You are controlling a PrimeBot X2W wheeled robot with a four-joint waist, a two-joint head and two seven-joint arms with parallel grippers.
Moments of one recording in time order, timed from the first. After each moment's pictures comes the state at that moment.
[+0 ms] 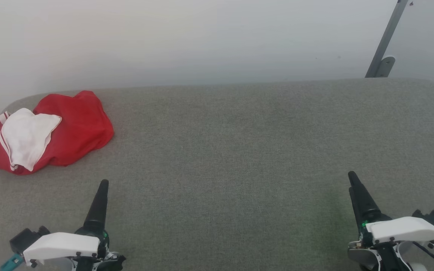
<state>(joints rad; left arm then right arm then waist) -0.04 0.09 0.07 0.23 -1.41 -0.08 0.01 -0.09 -0.07 -0.01 0.31 1.43 0.13 0.01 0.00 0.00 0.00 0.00</state>
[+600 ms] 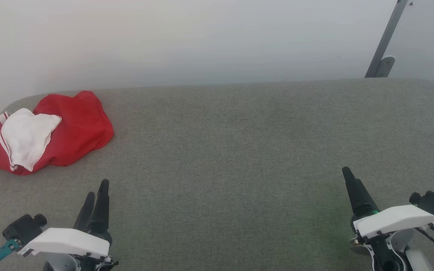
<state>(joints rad) -0.05 0.16 0.02 0.22 -1.02 -0.06 -0.06 -0.14 -0.08 -0.01 0.36 1.05 0.13 -0.01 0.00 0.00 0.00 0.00</state>
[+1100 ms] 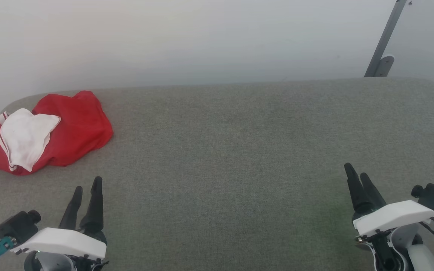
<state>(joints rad) -0.05 0.18 0.05 0.22 -0.82 -0.11 -0.10 -0.15 -0.09 -0.02 0.33 0.88 0.13 -0.02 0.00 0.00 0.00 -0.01</state>
